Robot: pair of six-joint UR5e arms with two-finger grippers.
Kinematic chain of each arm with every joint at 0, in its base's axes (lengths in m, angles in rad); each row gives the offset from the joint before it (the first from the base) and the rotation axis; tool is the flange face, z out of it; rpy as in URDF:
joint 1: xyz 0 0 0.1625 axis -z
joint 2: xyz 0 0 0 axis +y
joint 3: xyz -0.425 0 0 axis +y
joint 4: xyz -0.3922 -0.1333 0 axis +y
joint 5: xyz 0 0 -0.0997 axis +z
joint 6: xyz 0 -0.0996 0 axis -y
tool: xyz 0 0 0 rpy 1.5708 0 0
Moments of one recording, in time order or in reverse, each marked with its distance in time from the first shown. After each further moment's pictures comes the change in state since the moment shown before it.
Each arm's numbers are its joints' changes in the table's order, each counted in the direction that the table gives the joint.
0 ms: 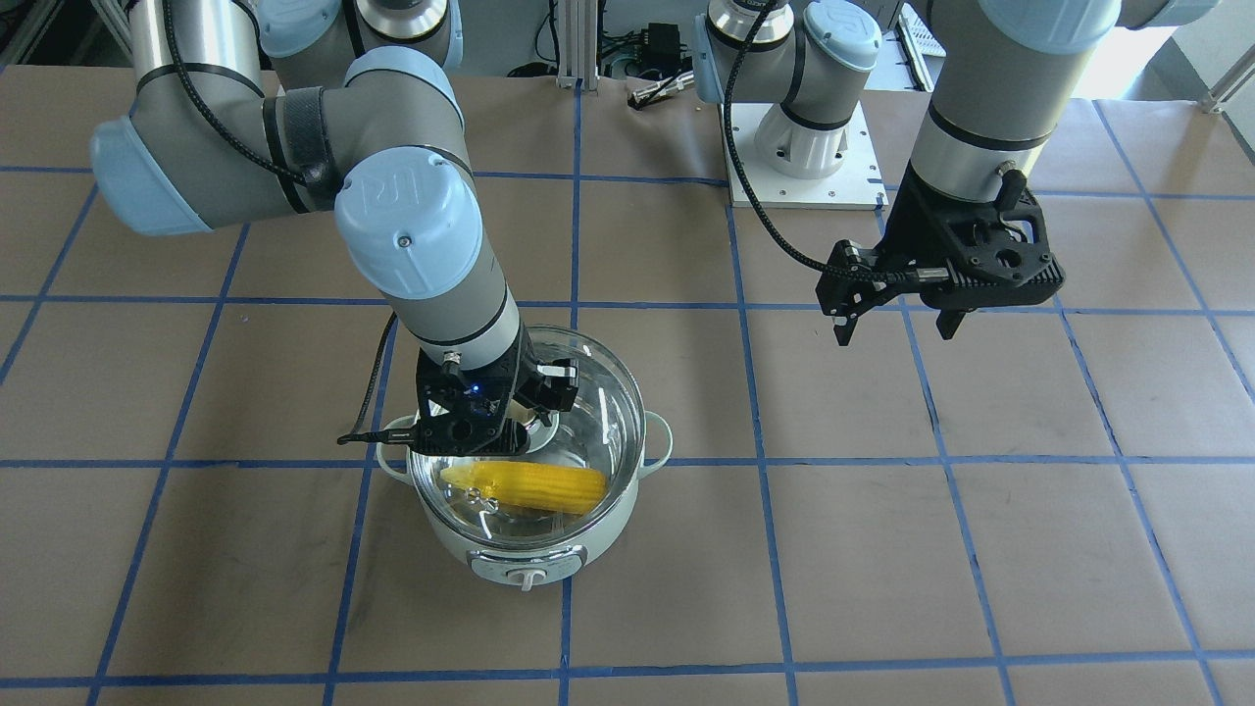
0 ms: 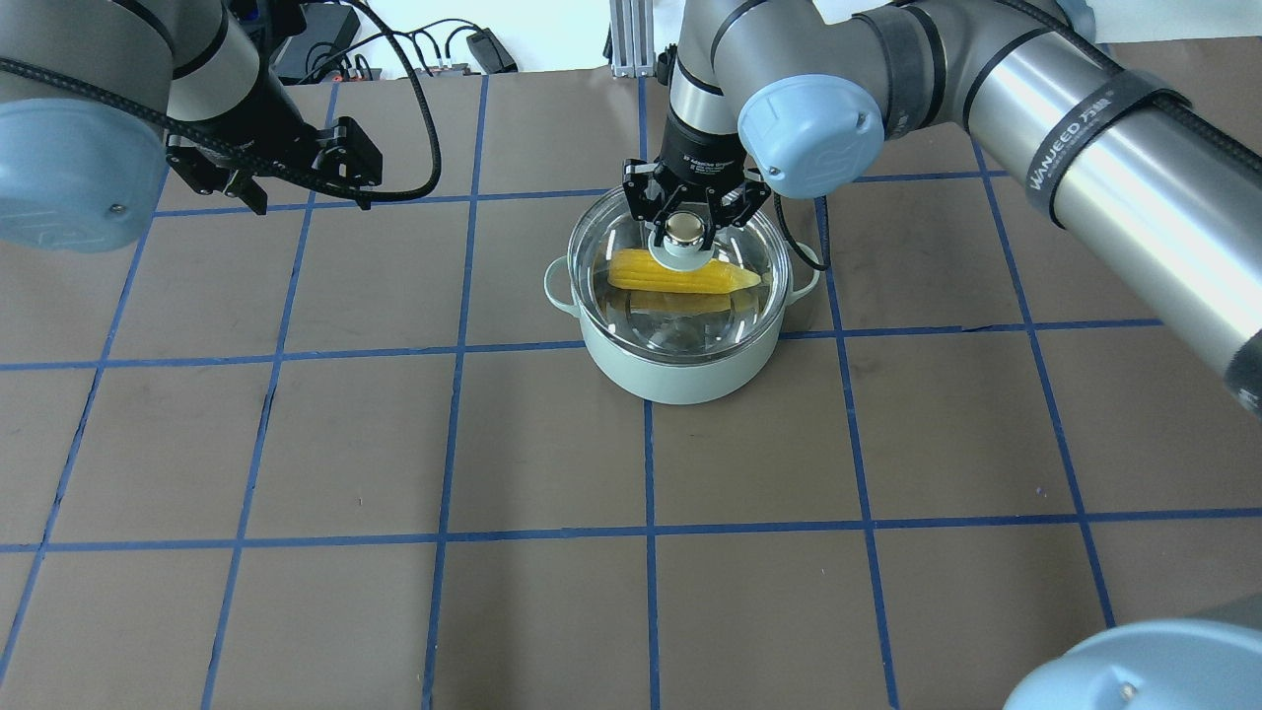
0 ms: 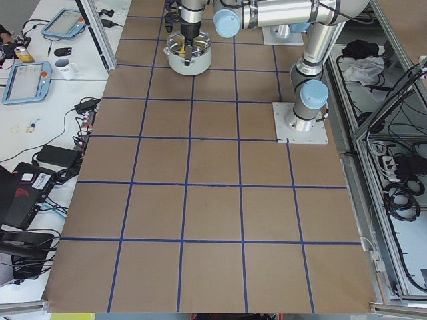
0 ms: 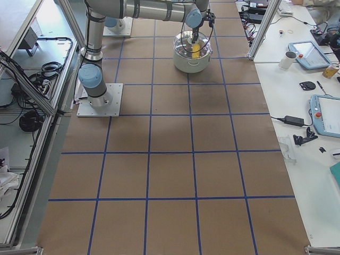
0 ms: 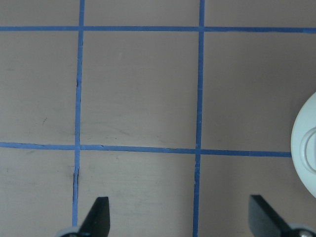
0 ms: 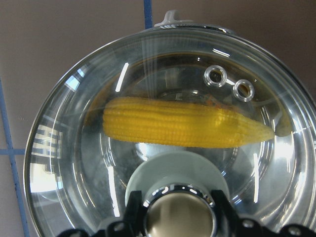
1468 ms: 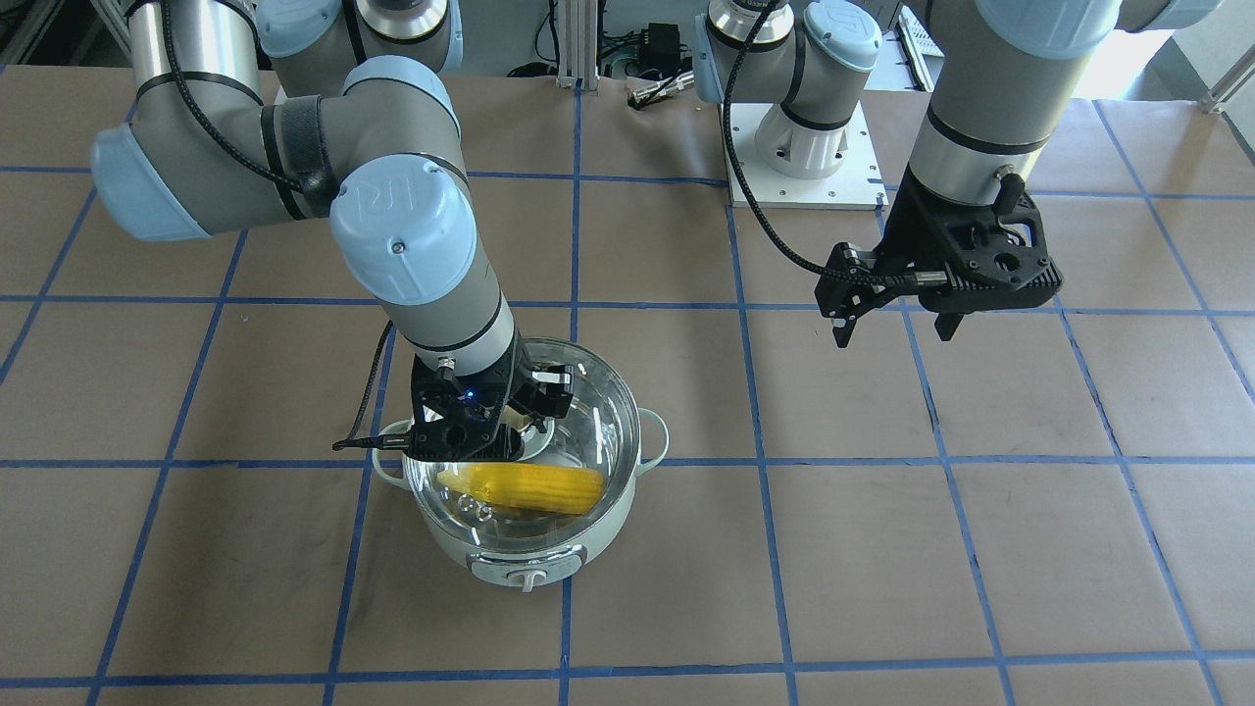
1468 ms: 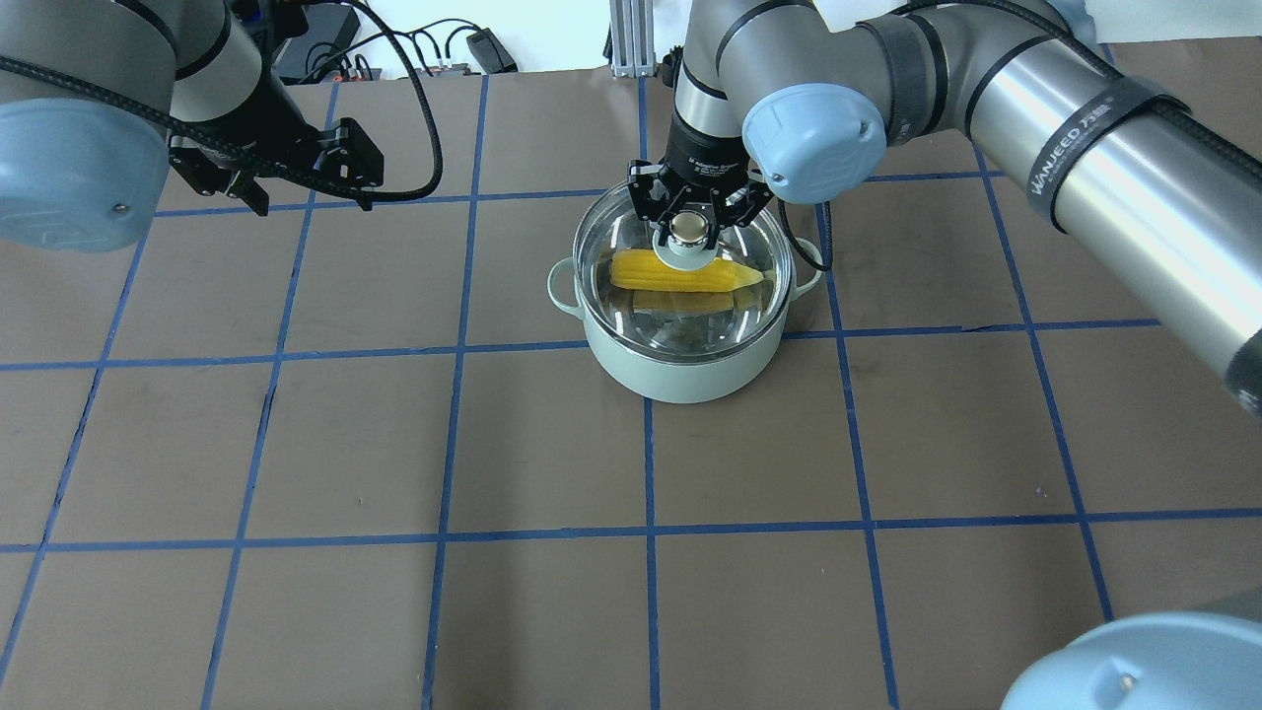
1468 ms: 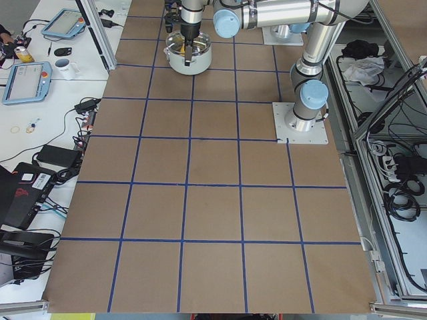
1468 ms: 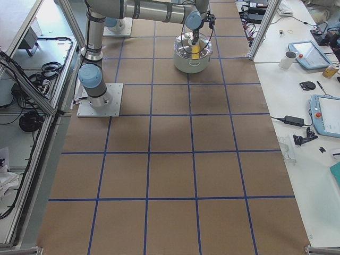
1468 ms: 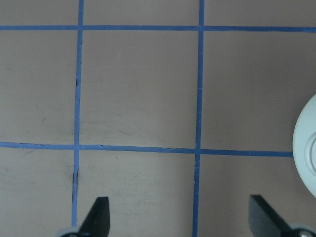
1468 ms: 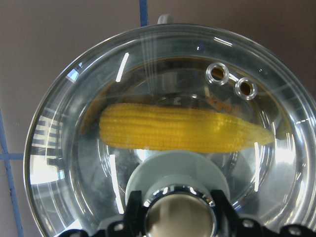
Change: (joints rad) left arm 0.001 0.003 0.000 0.000 0.000 -0.002; right arm 0.007 -0.002 -0.015 0.028 0.004 -0.005
